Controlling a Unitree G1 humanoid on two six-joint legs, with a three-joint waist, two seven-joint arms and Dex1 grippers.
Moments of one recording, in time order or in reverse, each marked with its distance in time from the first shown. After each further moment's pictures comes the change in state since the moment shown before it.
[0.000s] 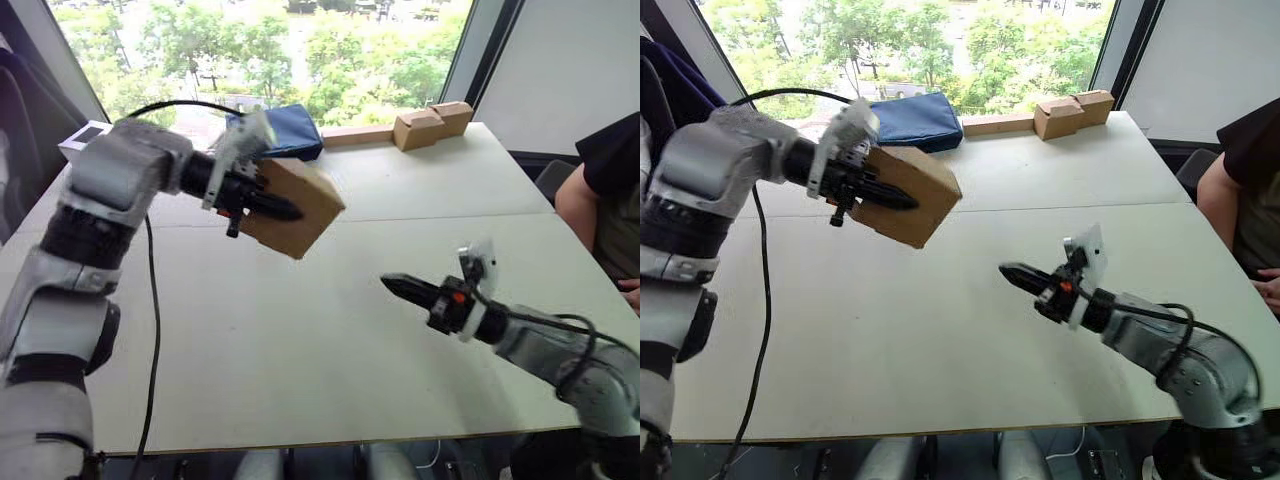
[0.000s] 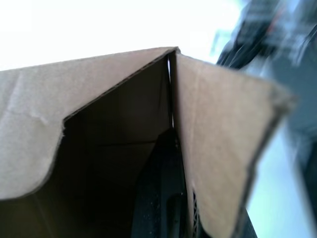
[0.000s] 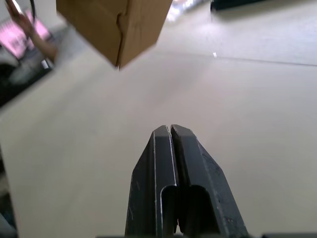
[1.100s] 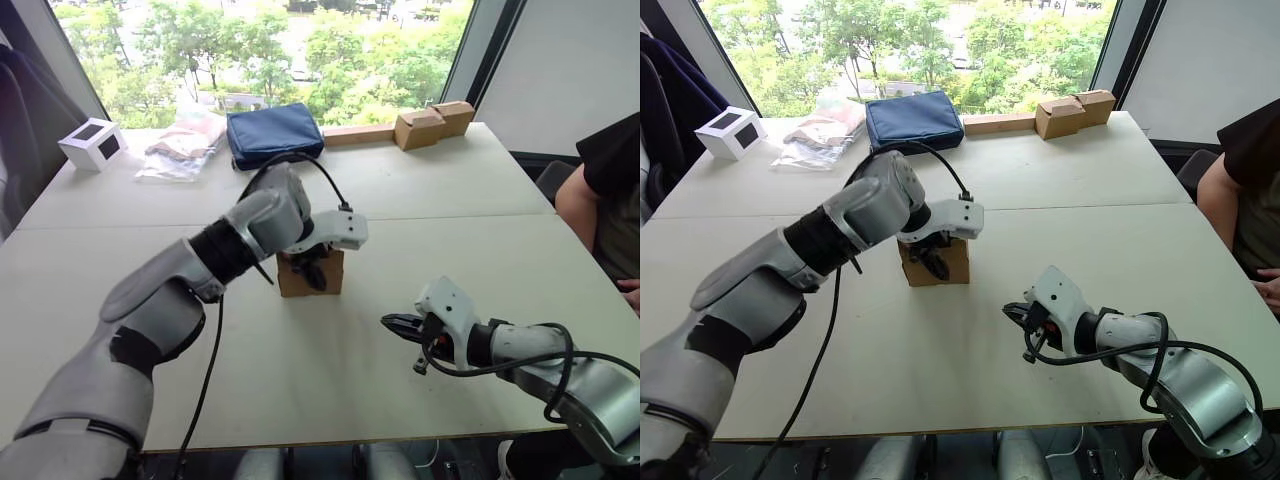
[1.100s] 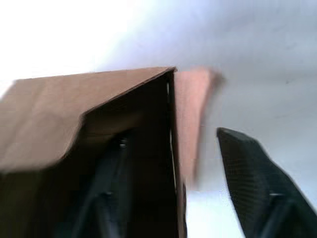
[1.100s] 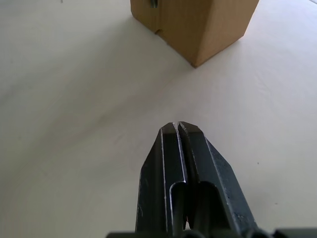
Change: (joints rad) left arm -0.108 -0.315 -0.299 0.071 0.421 0.142 -0.078; right arm 0.013 -0.011 0.192 -0.127 -0.443 0.021 0.064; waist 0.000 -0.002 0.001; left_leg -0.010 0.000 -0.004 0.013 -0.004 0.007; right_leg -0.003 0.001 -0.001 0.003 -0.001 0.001
